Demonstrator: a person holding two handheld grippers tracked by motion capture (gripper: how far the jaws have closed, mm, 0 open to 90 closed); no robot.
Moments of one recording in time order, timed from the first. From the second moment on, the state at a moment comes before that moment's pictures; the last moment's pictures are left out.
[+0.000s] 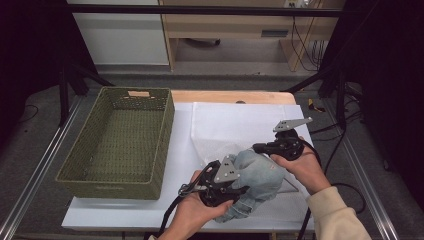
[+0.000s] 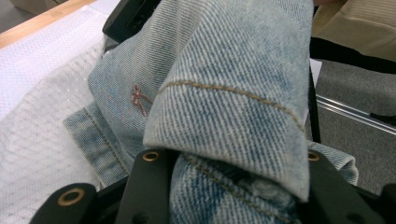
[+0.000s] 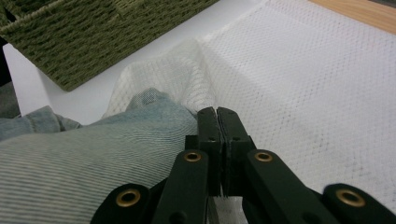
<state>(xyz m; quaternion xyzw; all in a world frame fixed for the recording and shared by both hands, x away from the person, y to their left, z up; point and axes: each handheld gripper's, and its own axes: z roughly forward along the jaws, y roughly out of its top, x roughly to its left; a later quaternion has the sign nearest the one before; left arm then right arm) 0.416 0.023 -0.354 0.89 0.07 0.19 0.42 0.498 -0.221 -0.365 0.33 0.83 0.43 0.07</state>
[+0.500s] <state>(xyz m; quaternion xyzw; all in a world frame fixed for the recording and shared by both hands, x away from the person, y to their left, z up) 0.426 0.018 -0.366 0.89 0.07 0.19 0.41 0.496 -0.224 -0.360 0.33 0.83 0.44 0.08</state>
